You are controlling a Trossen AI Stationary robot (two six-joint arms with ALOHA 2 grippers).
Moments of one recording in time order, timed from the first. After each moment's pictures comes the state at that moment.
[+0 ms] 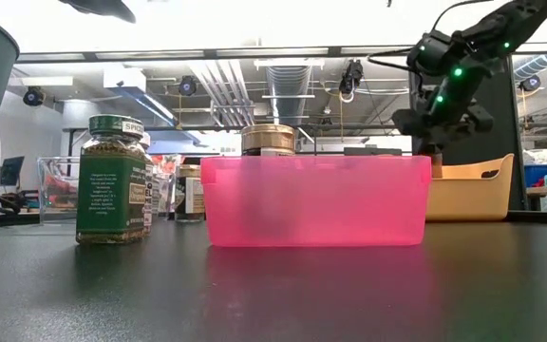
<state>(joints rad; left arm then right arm) -0.40 0.81 0.93 -0.75 -0.80 -0.08 -0.81 1.15 0.69 -0.29 0.52 0.38</state>
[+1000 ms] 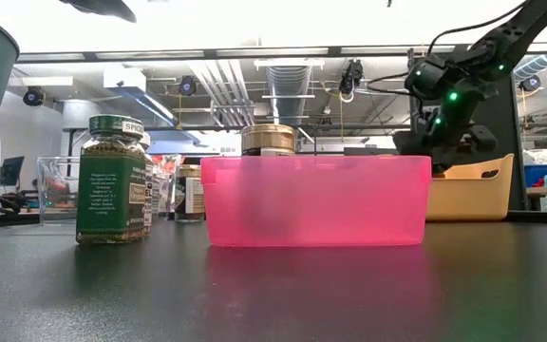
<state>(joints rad) -0.40 0.81 0.93 -0.74 -0.80 -0.07 -0.87 1.27 0.63 -0.16 0.53 0.43</state>
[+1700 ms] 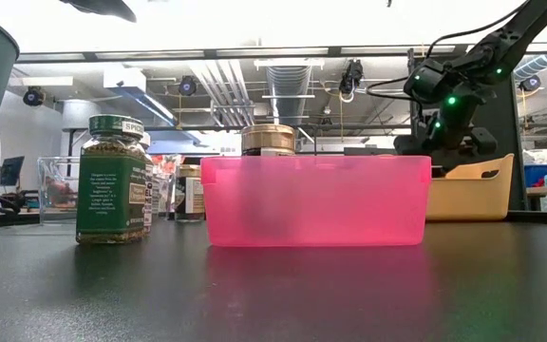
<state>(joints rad) -0.40 0.81 0.93 -0.74 -0.80 -0.07 -0.88 1.30 0.63 -0.14 0.54 0.42</state>
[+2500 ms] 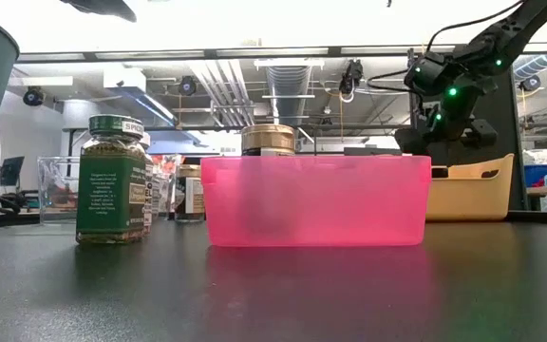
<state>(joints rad) -0.40 0.81 0.93 -0.74 -0.80 -0.07 -0.88 1.26 0.67 -0.23 0.54 0.41</state>
